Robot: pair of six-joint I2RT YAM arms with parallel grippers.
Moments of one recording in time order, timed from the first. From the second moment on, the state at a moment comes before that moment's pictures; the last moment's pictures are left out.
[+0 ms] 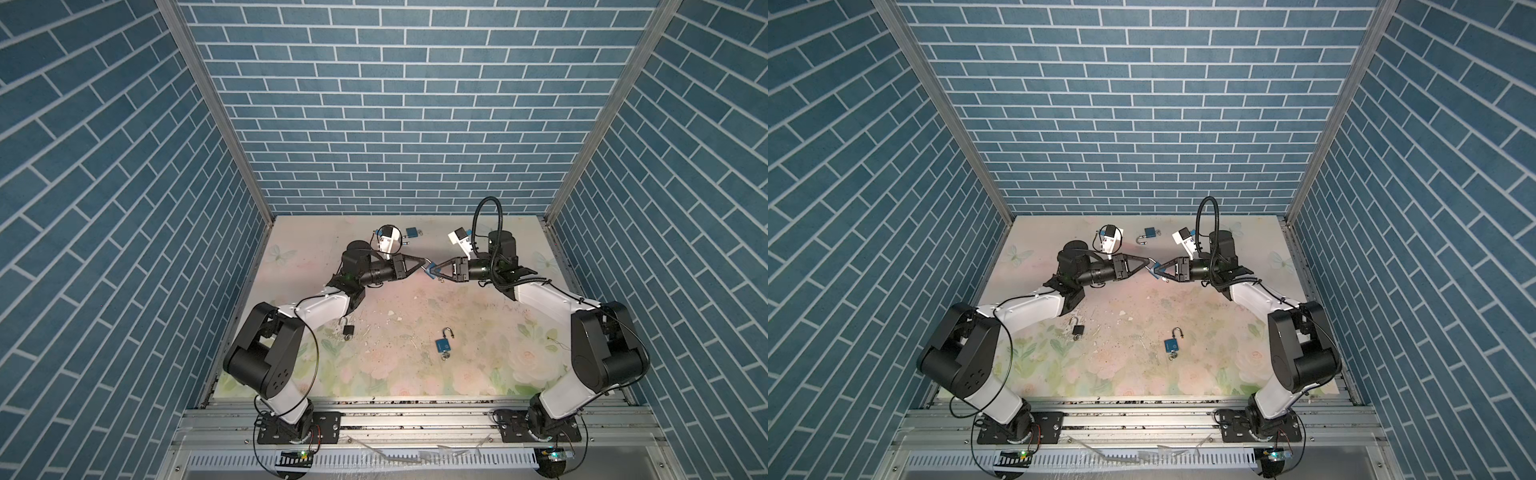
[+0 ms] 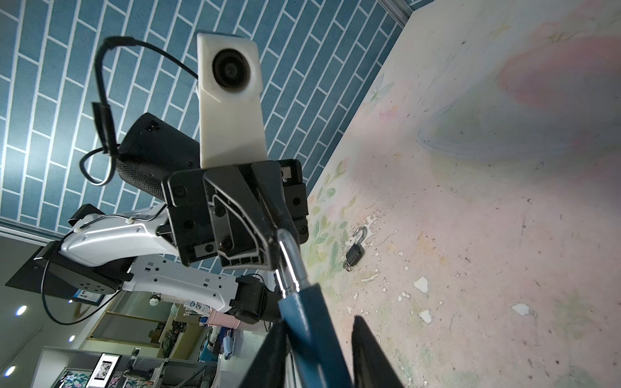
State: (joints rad) left arm -0.48 1.63 0.93 0.62 0.78 -0.92; right arm 0.36 1.62 1.01 0.17 -1.15 0.56
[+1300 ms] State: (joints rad) left arm -0.43 1.62 0.92 0.63 0.79 -0.97; right arm 0.35 1.53 0.62 0.89 -0.84 1.06
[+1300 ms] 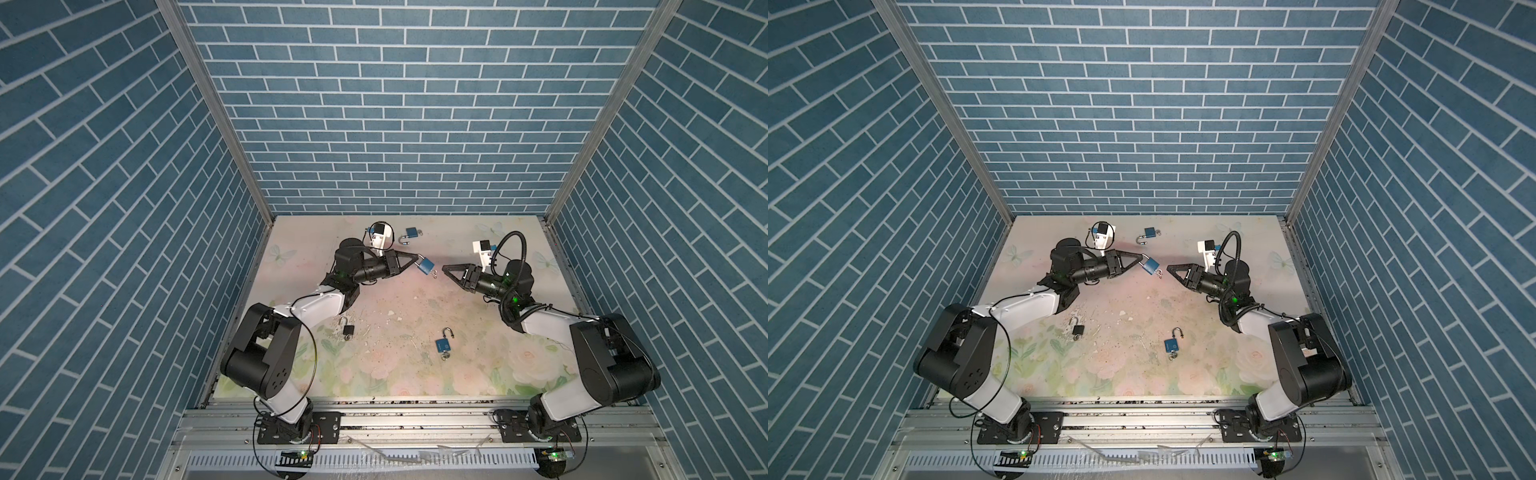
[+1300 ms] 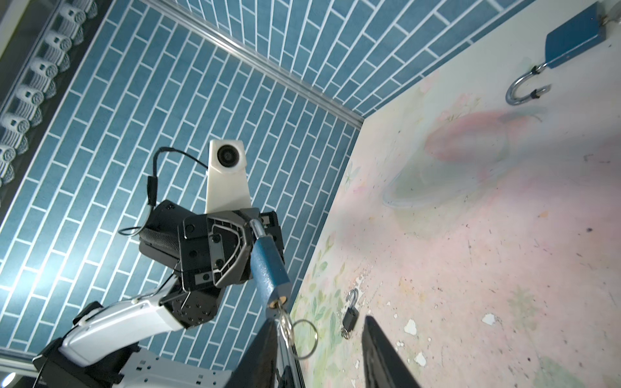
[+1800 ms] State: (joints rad) left arm -0.43 1.64 0.92 0.69 0.79 -1.01; right arm 0.43 1.55 0.62 0.95 -0.77 1.08
